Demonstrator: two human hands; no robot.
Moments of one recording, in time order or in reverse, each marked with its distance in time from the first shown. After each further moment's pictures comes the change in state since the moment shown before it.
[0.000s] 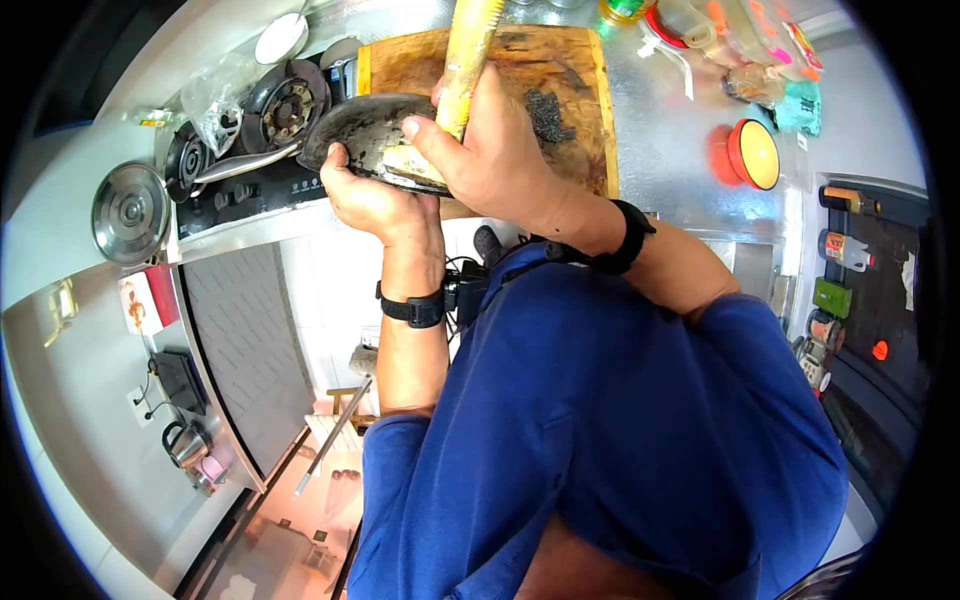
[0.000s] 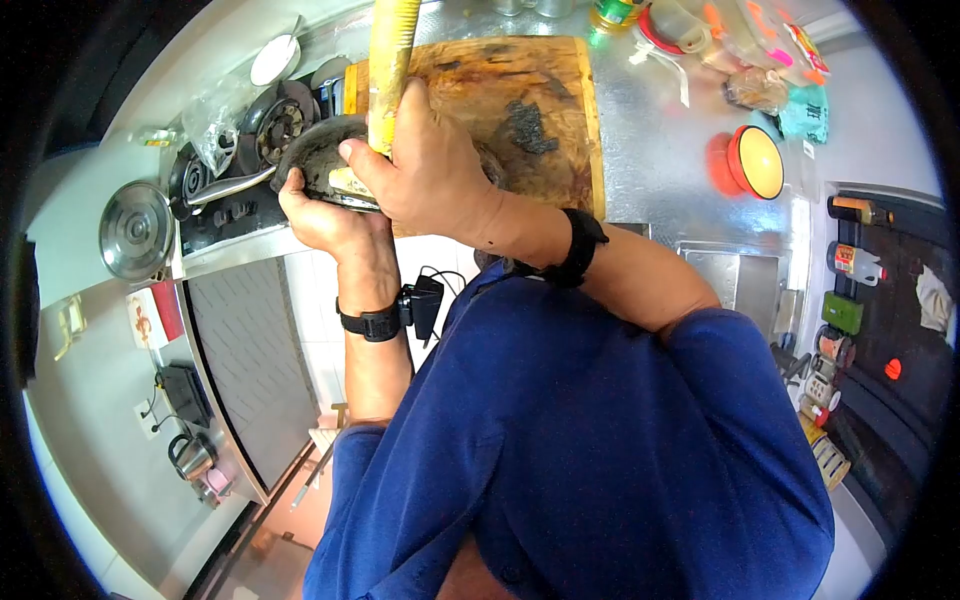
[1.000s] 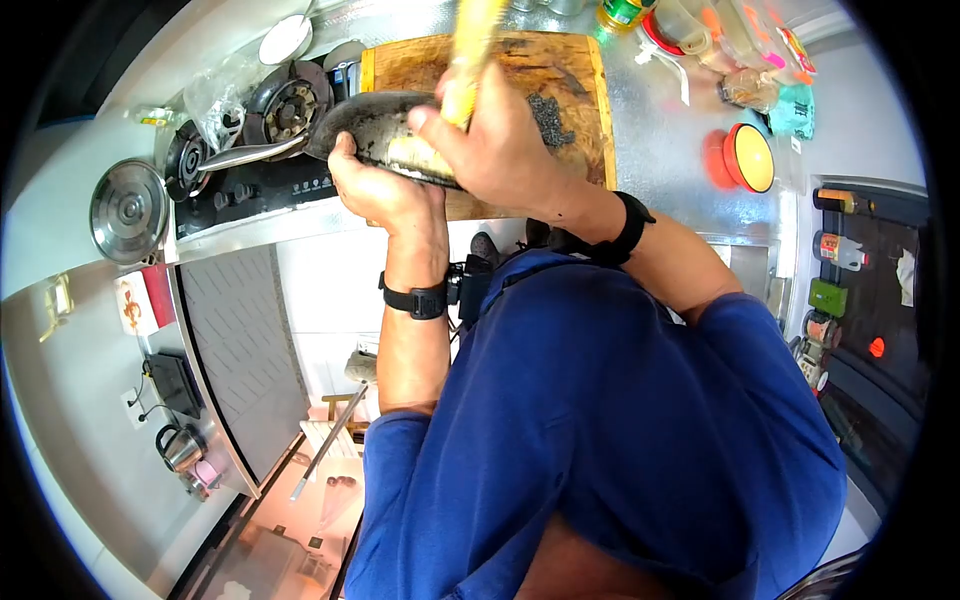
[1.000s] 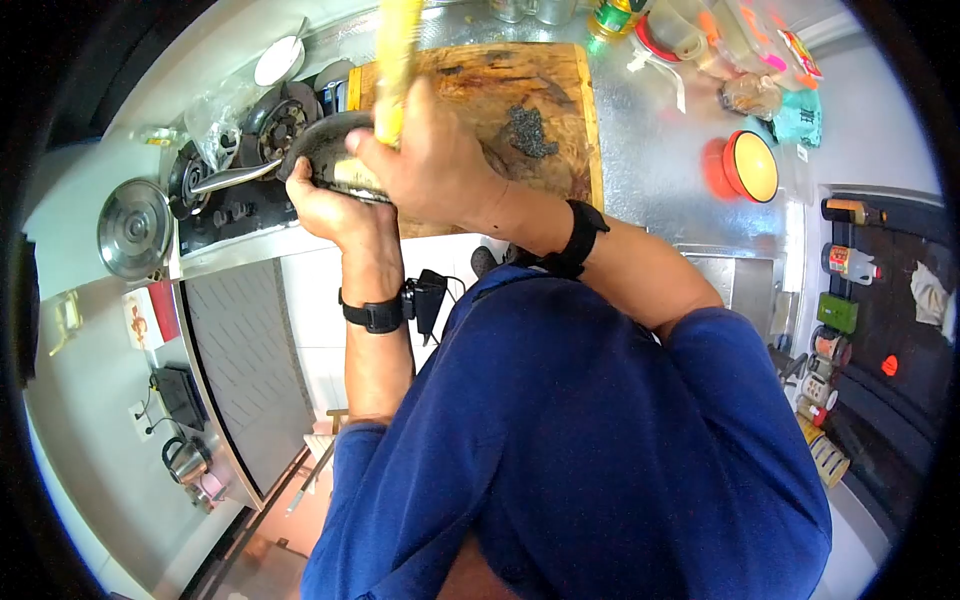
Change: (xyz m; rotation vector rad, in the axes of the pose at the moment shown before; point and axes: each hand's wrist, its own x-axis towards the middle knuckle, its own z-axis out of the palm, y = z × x) left_hand 0.000 0.002 0.004 -0.084 0.016 -0.021; right_hand 0.005 0.002 0.000 -0.019 -0.091 -0.057
